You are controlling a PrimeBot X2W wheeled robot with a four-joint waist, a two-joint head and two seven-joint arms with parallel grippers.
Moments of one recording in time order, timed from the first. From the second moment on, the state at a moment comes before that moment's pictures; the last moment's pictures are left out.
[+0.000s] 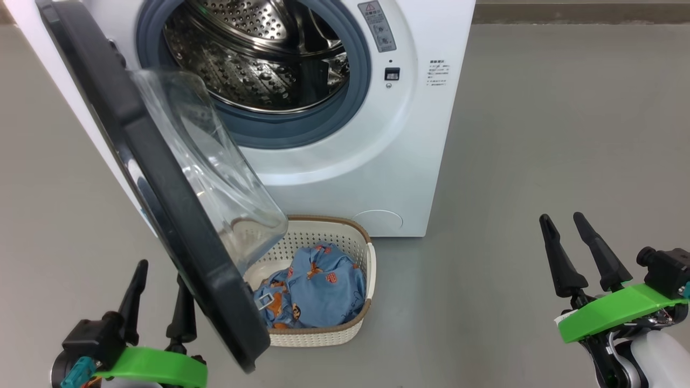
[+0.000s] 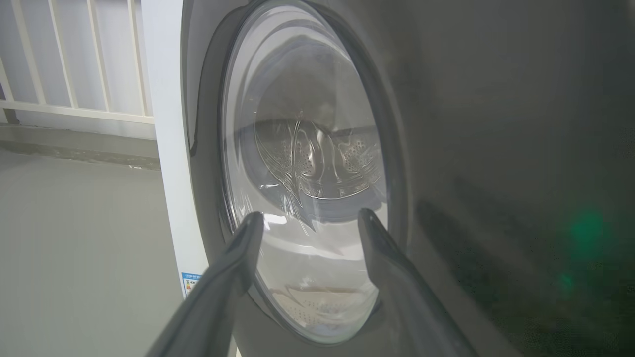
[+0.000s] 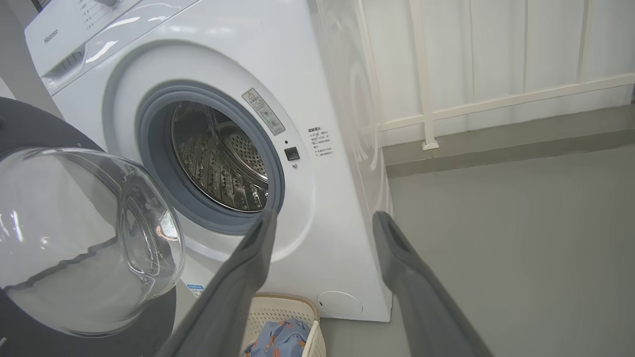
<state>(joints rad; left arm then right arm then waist) -0.16 0.12 -0.08 0.30 -0.35 -0.09 -0.25 -0.19 -0.31 0.23 0.28 0.70 0.13 -0.25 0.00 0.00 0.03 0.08</state>
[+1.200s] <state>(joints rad) -0.14 0.14 -0.10 0.30 -0.38 -0.08 -0.25 -0.17 -0.25 0.19 0.36 0.48 0.13 -0.25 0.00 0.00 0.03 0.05</state>
